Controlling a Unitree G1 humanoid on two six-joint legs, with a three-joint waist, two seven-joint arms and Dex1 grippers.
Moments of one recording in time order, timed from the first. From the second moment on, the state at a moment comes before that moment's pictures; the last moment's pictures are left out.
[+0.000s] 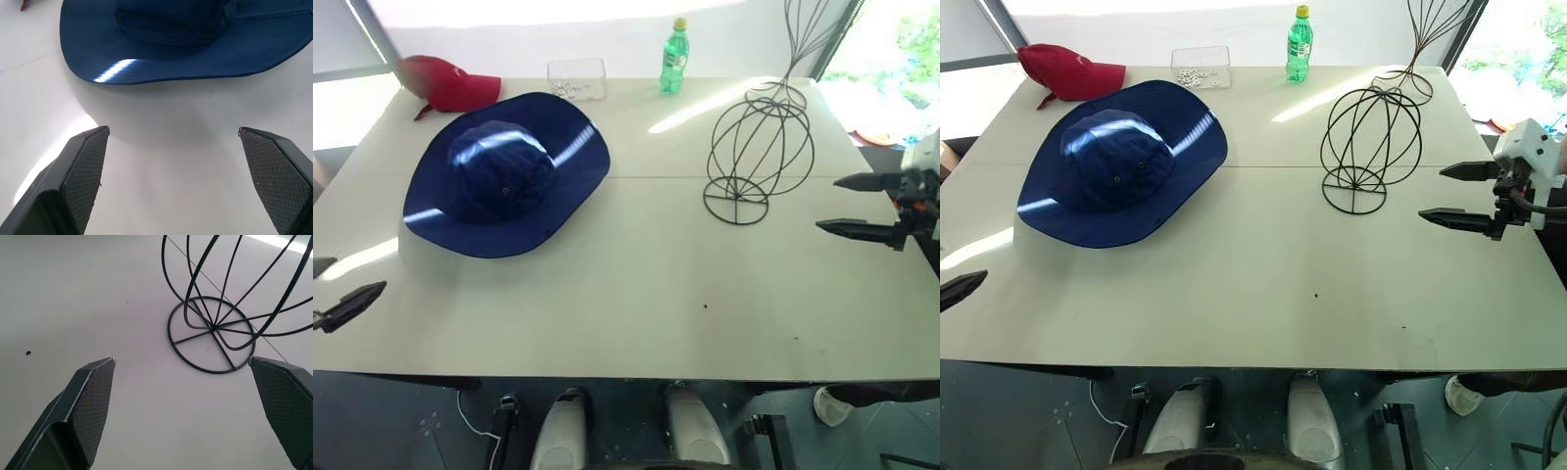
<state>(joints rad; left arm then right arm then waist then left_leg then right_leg) 0.38 0.91 0.94 -0.24 -0.54 0.56 -0.96 -0.55 -1.15 -0.17 0.36 0.36 0.30 1.39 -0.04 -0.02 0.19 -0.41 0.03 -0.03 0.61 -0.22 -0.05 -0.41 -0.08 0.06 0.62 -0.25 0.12</state>
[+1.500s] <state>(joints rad) -0.33 0.89 -0.03 0.28 0.31 -0.44 -0.67 -0.17 -1.09 -0.53 -0.50 0.83 0.88 1.06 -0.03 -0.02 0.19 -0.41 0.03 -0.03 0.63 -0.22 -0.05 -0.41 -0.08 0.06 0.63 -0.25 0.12</state>
